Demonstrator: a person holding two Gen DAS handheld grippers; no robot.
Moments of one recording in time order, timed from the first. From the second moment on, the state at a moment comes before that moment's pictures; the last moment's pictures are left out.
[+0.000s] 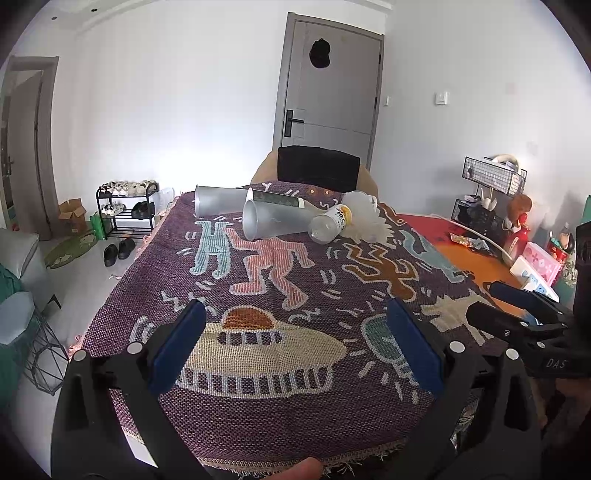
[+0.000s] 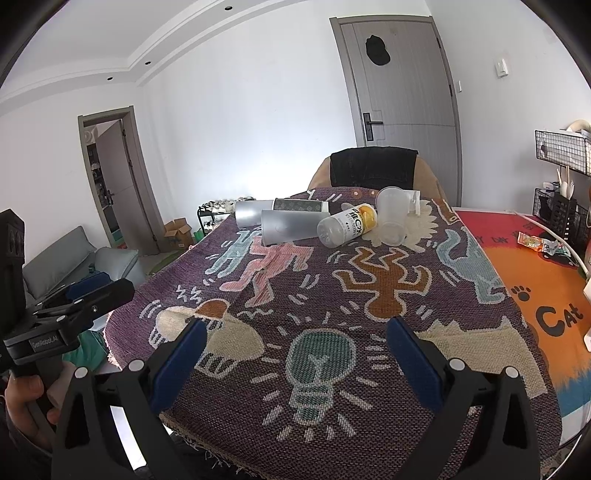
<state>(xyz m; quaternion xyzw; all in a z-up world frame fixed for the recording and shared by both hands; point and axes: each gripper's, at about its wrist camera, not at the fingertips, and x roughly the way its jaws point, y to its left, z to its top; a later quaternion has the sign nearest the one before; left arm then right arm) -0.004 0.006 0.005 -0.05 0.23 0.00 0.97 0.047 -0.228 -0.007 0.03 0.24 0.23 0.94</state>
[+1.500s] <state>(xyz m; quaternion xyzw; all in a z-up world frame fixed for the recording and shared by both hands) 0.251 0.032 0.059 0.09 0.37 -0.09 0.92 0.261 -0.228 0.014 0.07 0.36 0.24 0.90</state>
